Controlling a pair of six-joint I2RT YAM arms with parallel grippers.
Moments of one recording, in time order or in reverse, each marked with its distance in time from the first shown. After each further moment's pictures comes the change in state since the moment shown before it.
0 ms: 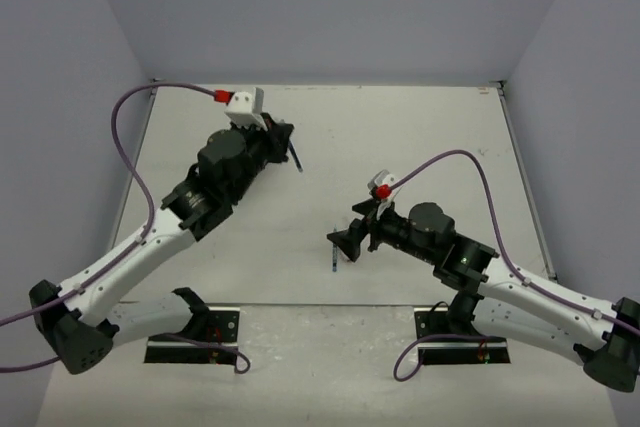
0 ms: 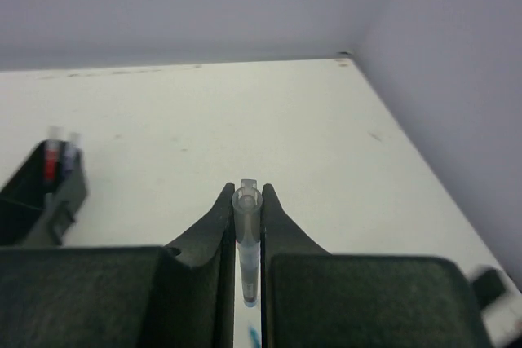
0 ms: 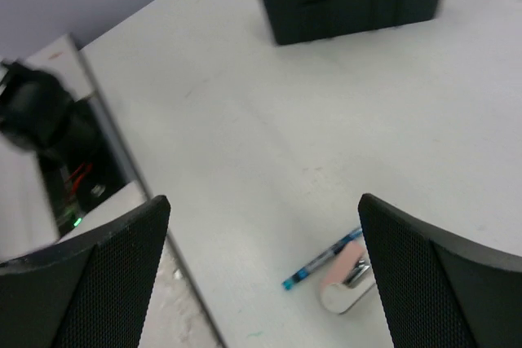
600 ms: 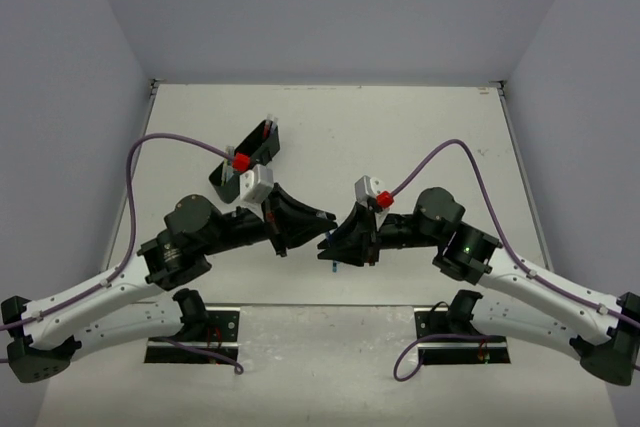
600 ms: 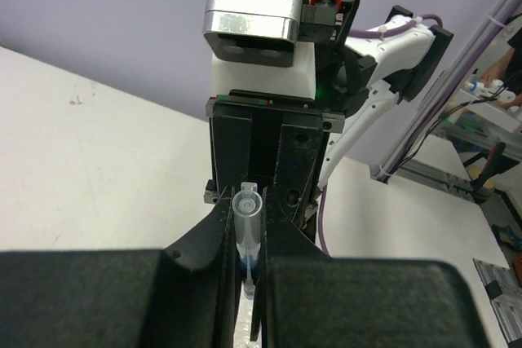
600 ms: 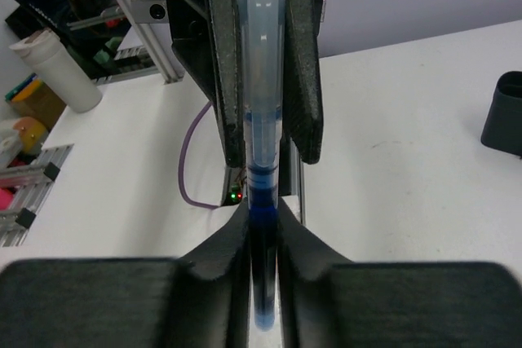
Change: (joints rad) left arm -0.293 -0.295 -0.236 0.192 0.630 -0.013; right arm 0.006 0.057 0.162 0.071 -0.585 -0.009
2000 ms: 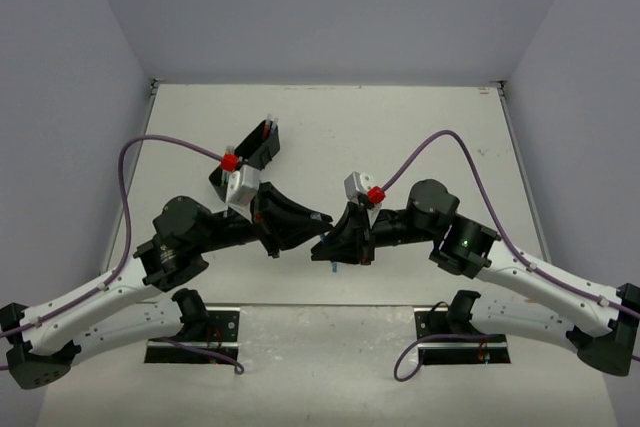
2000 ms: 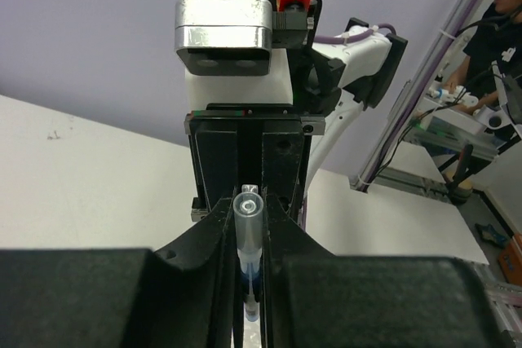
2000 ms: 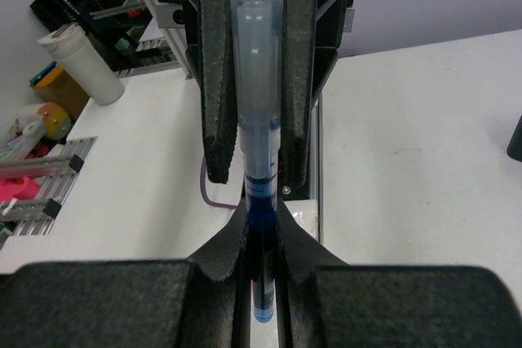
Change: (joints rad) left arm 0.032 -0.021 -0.011 0.080 0.108 -0.031; right arm 0.039 0.062 0.117 -0.080 -0.013 -0.001
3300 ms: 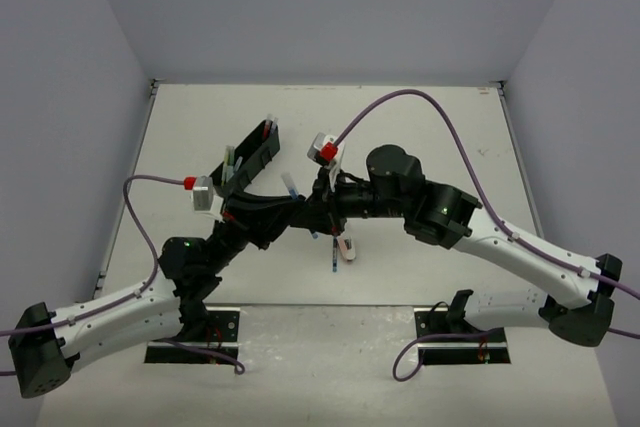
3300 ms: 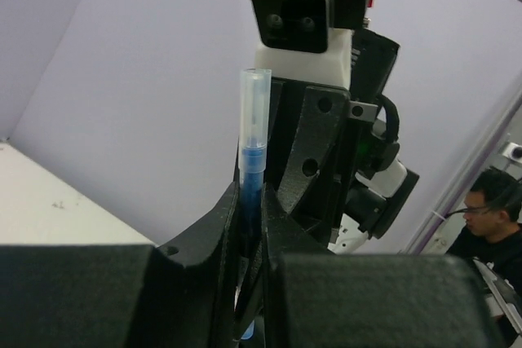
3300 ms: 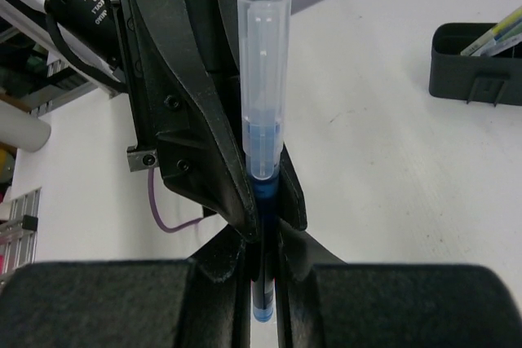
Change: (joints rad) left arm 0.045 -0.040 -0.483 0.776 -0.352 -0.323; right arm 0.034 0.269 0.416 -0.361 0.295 0.033
